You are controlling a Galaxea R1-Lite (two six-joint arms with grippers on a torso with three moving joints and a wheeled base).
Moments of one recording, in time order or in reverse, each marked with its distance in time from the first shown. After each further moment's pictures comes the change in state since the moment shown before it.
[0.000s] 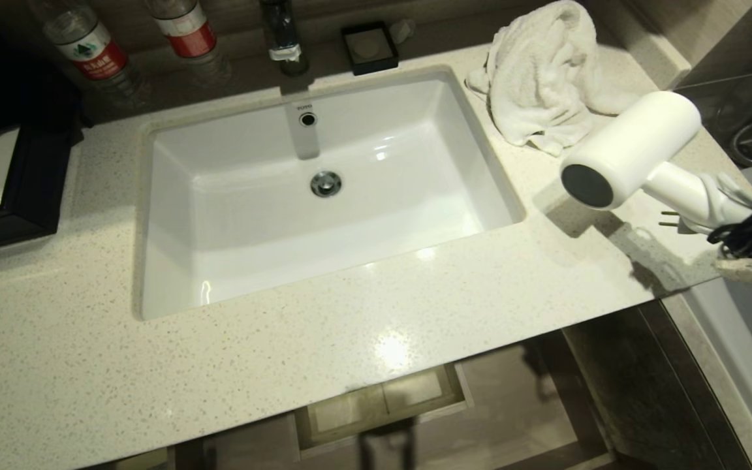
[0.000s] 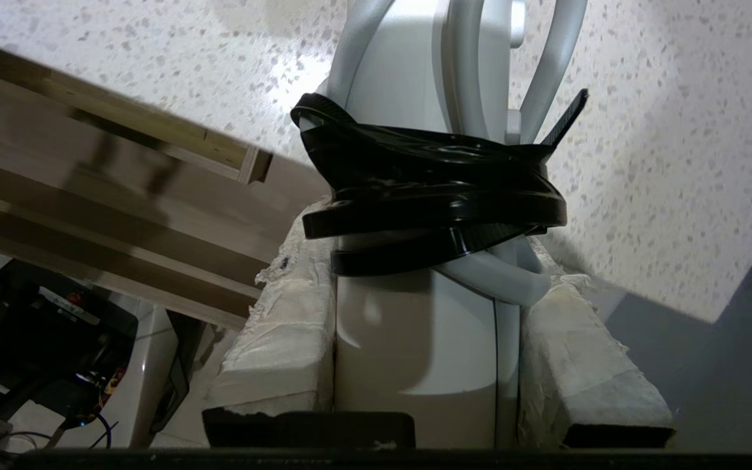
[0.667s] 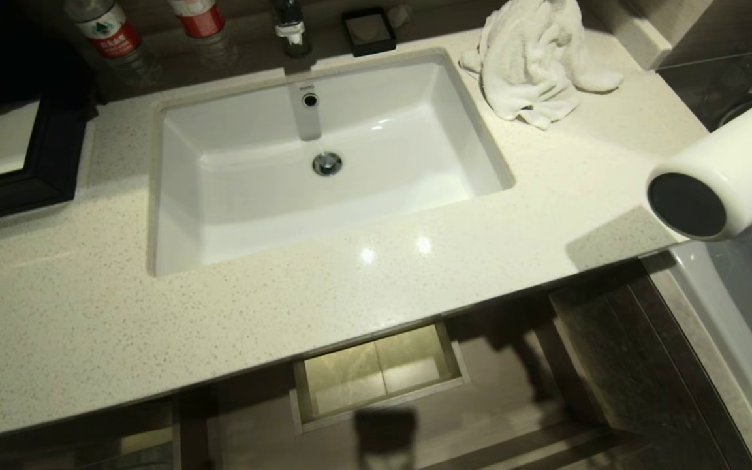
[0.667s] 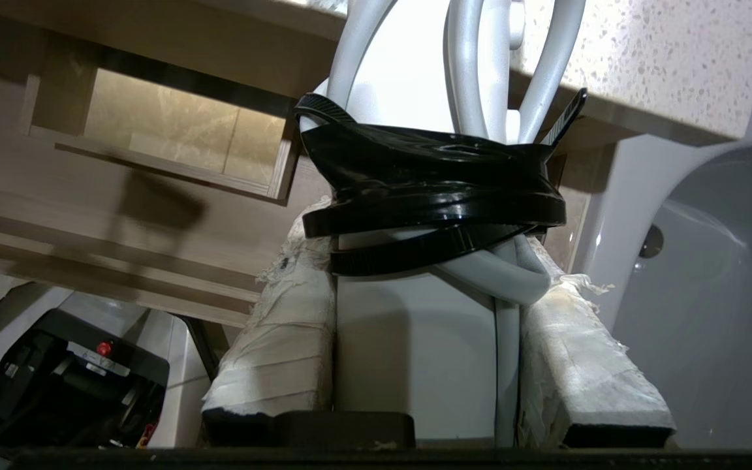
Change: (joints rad) left arm 0.000 0.000 0.000 0.000 0.000 0.000; right arm 0.006 -0.401 0.278 -0.084 -0.015 0.133
